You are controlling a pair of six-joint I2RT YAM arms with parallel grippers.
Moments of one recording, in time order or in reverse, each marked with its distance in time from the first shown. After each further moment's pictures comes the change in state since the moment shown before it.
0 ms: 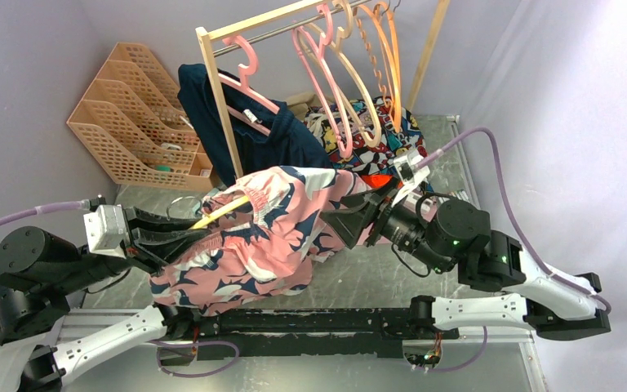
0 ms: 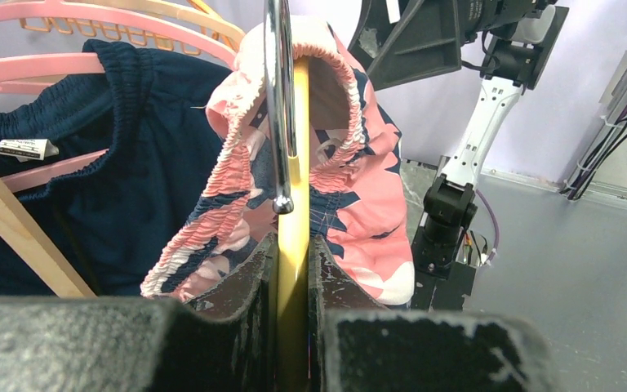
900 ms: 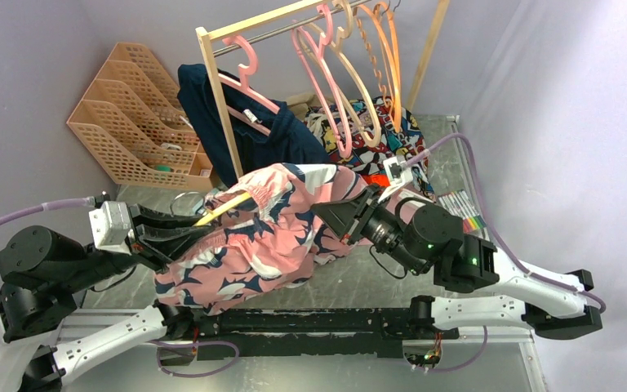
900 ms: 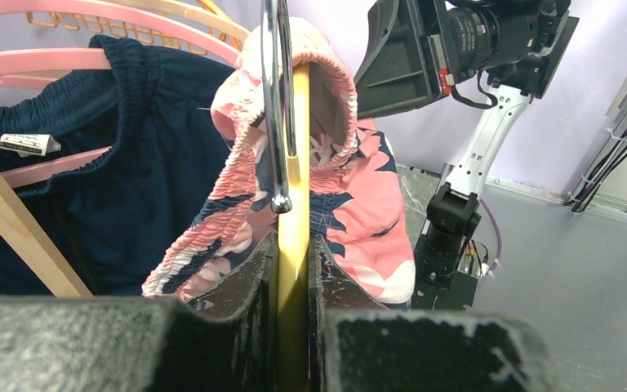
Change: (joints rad) left arm 0.000 -0.002 -0.032 0.045 -0.023 -0.020; right arm 0.000 0.044 -0.116 0.210 0.044 0.287
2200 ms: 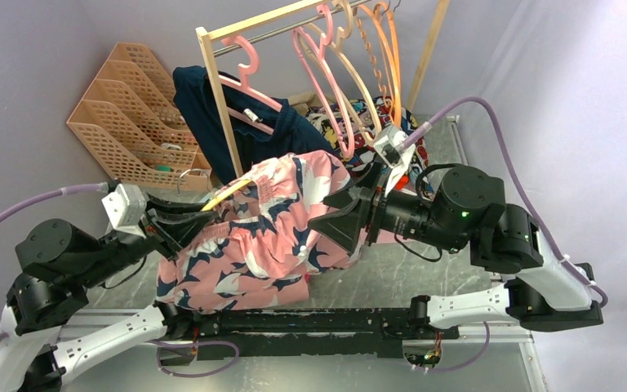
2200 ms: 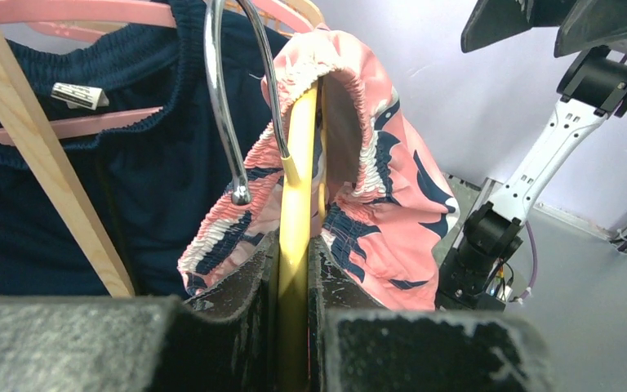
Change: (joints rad) left arm 0.000 0.016 -0.037 0.013 -0.169 -0.049; right arm -0.003 0.198 0.549 -0.452 -0.335 -0.347
